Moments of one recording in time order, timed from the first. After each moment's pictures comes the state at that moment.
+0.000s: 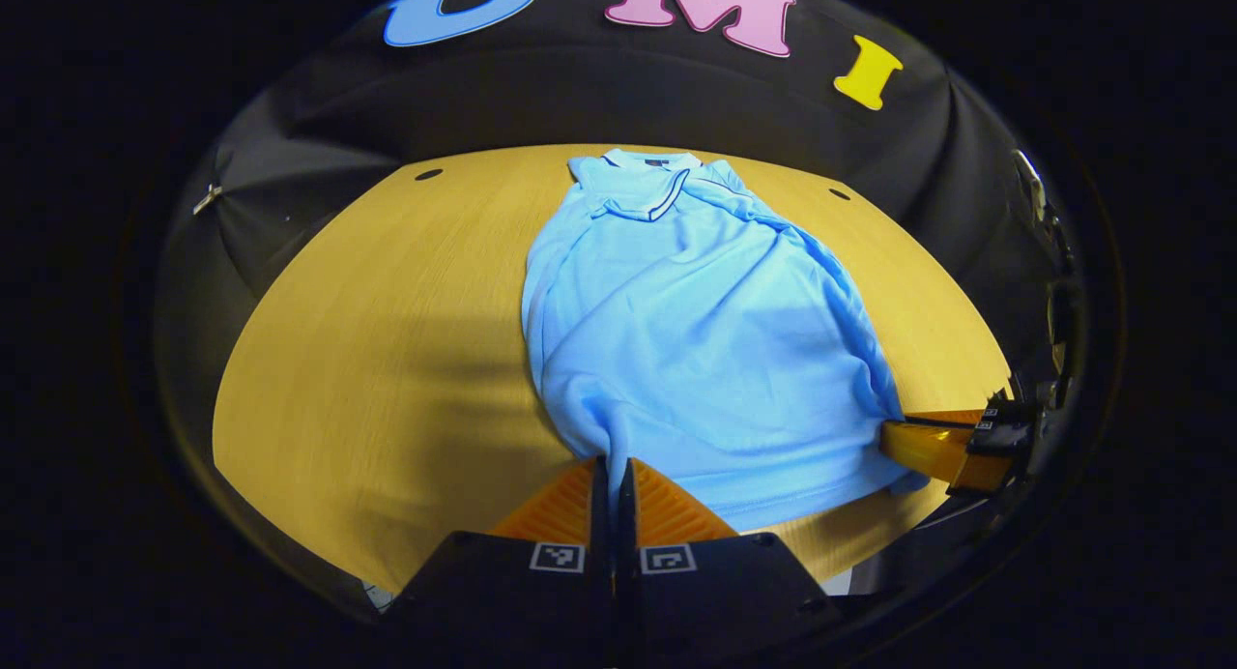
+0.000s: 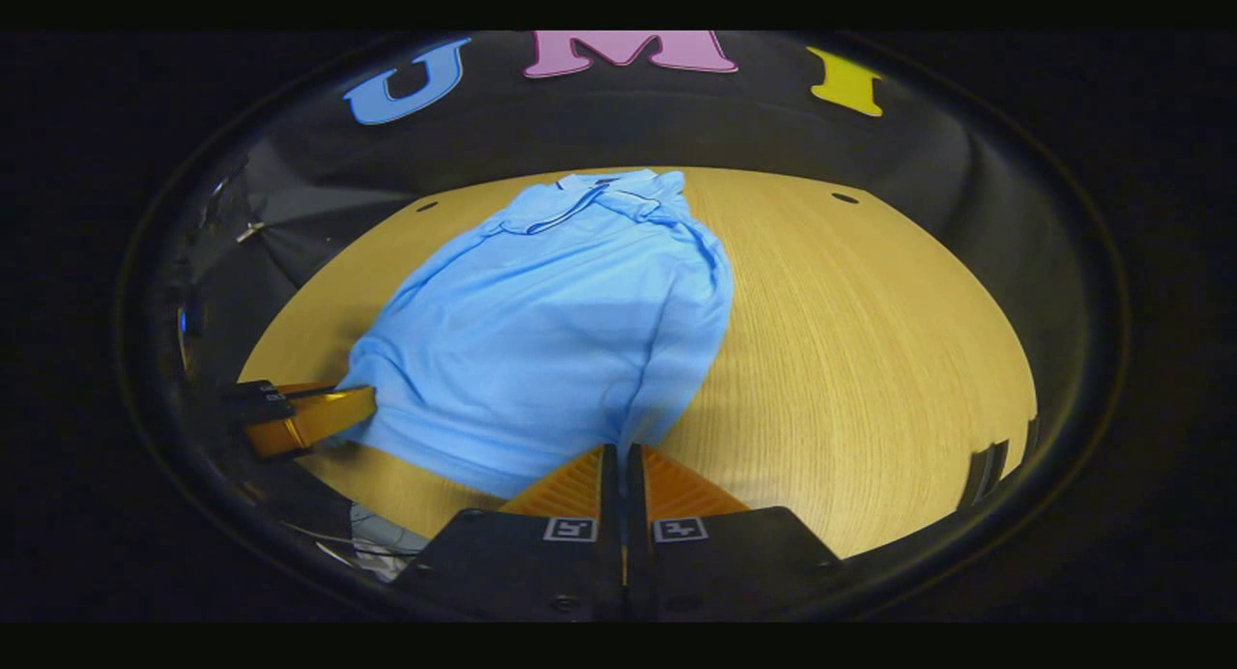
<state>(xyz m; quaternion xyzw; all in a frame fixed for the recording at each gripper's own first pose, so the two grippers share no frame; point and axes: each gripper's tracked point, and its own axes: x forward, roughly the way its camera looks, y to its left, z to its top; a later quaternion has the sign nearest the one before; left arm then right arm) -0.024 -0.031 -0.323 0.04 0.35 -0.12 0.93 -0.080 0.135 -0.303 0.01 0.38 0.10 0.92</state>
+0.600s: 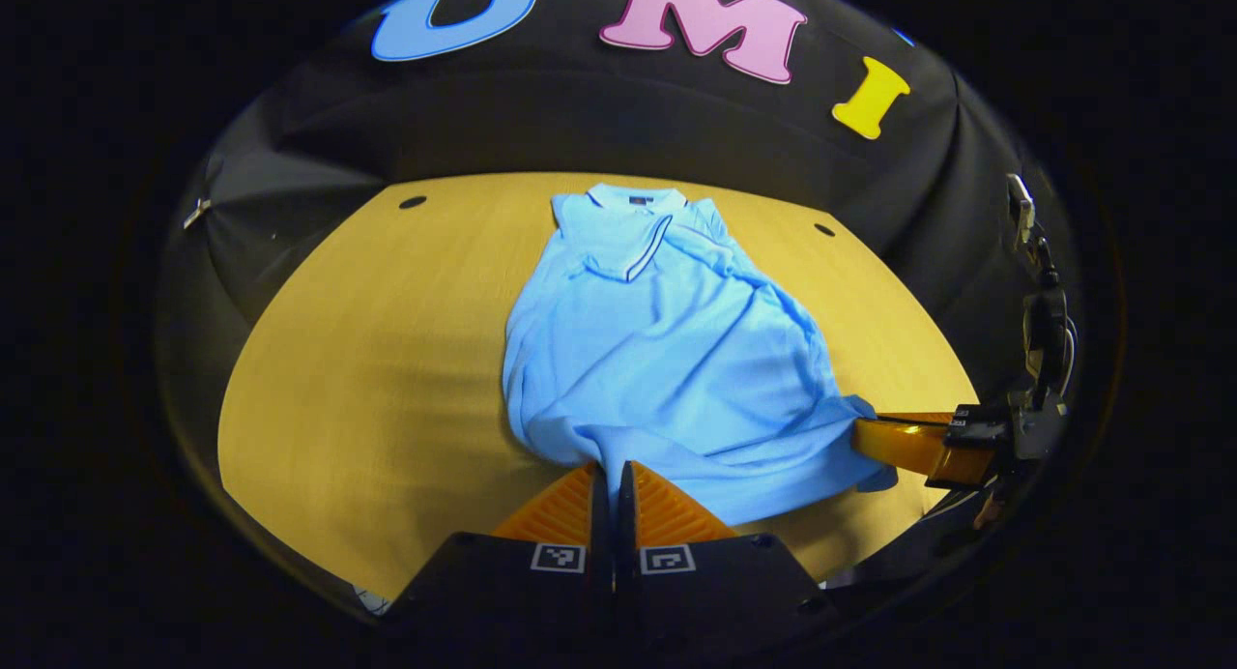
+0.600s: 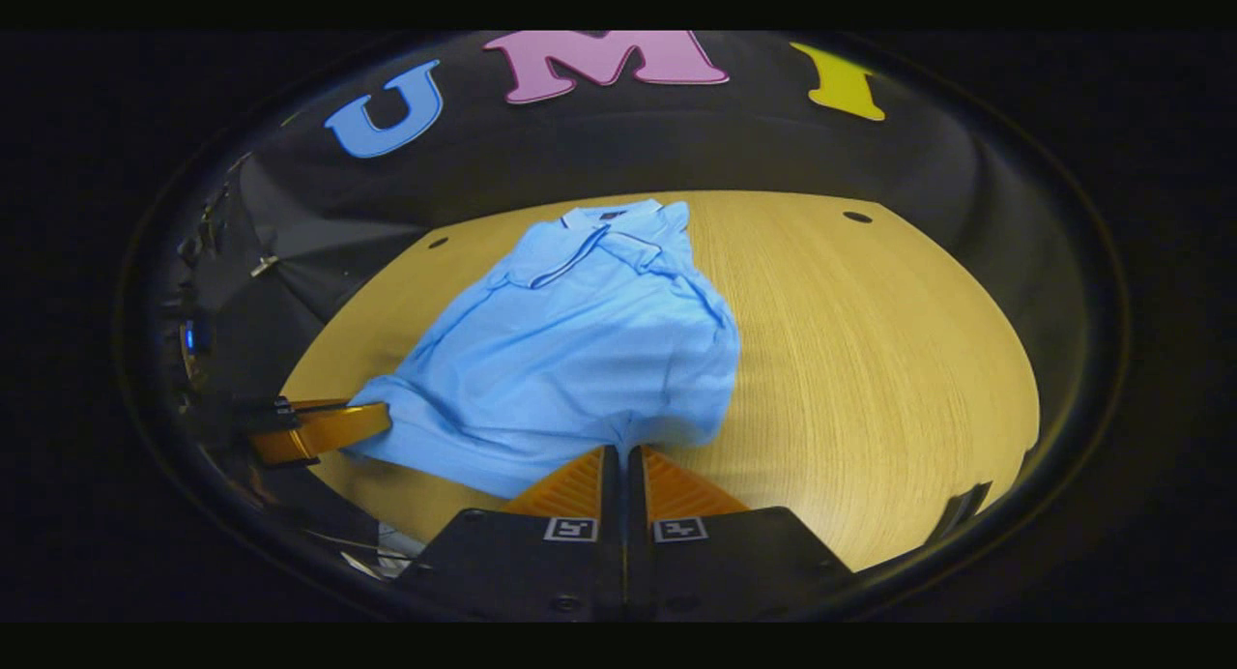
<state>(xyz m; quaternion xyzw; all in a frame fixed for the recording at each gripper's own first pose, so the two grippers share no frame) 0.016 -0.057 -0.241 0.01 0.32 -0.13 0.94 -0.012 0.130 -0.236 0.04 0.33 0.12 0.93</state>
